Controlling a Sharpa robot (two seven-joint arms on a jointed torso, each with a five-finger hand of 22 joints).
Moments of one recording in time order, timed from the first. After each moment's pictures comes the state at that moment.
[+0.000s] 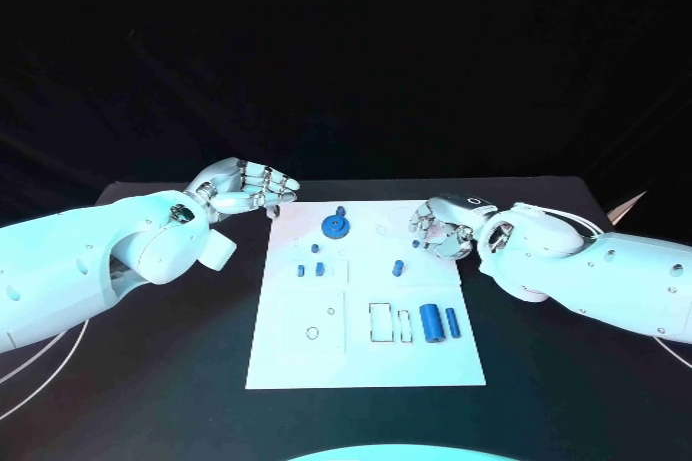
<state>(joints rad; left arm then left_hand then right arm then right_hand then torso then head) 1.25 -0.91 -0.02 1.49 -0.37 -0.16 0.19 1.41 -0.22 0.58 0.07 0.23 0.88 0.19 0.27 0.31 0.94 0.12 0.47 0.23 1.03 0.06 1.06 0.51 0.17 0.79 0.16 0.95 0.85 1.25 -0.84 -0.16 1.49 -1.54 -0.32 -0.16 1.35 -0.27 0.60 0.08 0.14 0.91 0.15 0.21 0.44 1.06 0.09 0.20 0.27 1.46 0.01 1.47 1.31 0.08 1.39 0.11 1.16 1.31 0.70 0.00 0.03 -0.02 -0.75</state>
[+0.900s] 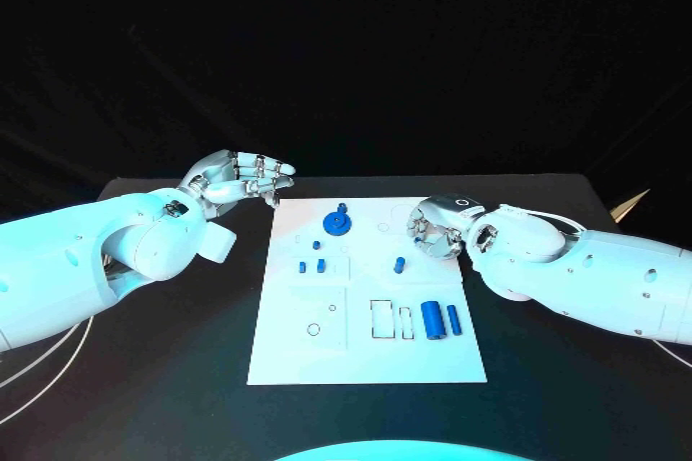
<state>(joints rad) 1.25 -0.93 -0.02 1.51 -0.24 -0.18 0.24 1.41 -0.22 0.57 0.07 0.23 0.88 0.19 0.27 0.31 0.94 0.12 0.47 0.23 1.03 0.06 1.04 0.50 0.17 0.79 0.16 0.92 0.83 1.23 -0.78 -0.15 1.45 -1.65 -0.31 -0.22 1.36 -0.22 0.64 0.04 0.11 1.02 0.13 0.25 0.46 1.17 0.07 0.19 0.22 1.47 0.00 1.47 1.31 0.08 1.42 0.10 1.21 1.31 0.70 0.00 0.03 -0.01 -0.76</state>
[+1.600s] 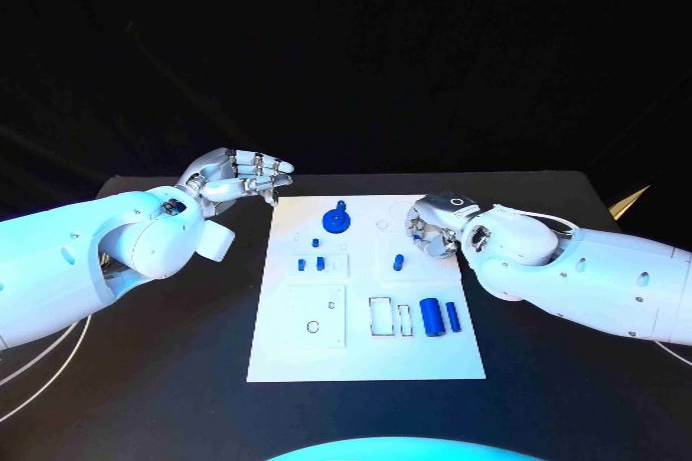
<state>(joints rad) 1.25 -0.94 -0.02 1.52 -0.24 -0.18 0.24 1.41 -0.22 0.57 0.06 0.23 0.87 0.20 0.27 0.31 0.94 0.13 0.47 0.23 1.03 0.06 1.03 0.50 0.17 0.79 0.16 0.91 0.82 1.22 -0.77 -0.15 1.47 -1.72 -0.30 -0.27 1.36 -0.21 0.64 0.02 0.11 1.05 0.13 0.26 0.46 1.19 0.07 0.16 0.21 1.47 -0.01 1.47 1.31 0.08 1.42 0.09 1.22 1.31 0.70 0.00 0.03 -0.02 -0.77</state>
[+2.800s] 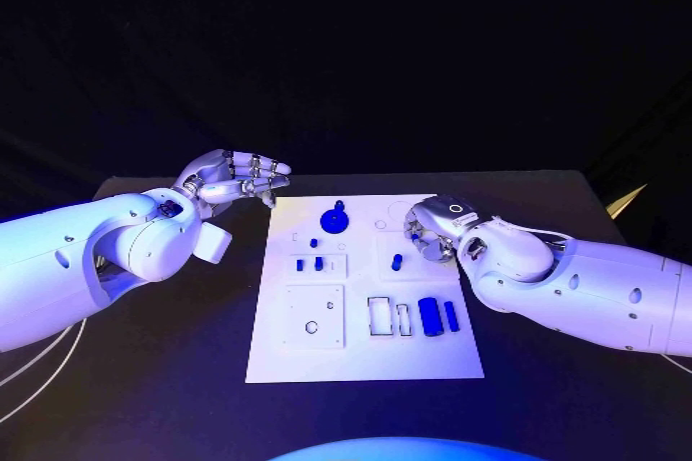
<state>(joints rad) 1.25 -0.94 -0.02 1.53 -0.24 -0.19 0.23 1.41 -0.21 0.56 0.06 0.23 0.86 0.20 0.26 0.31 0.92 0.14 0.47 0.23 1.02 0.06 1.01 0.49 0.17 0.79 0.16 0.90 0.82 1.19 -0.78 -0.16 1.49 -1.80 -0.42 -0.34 1.37 -0.19 0.68 -0.05 0.13 1.10 0.11 0.27 0.47 1.23 0.10 0.14 0.20 1.47 -0.02 1.47 1.31 0.08 1.45 0.08 1.28 1.31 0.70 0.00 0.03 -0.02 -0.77</state>
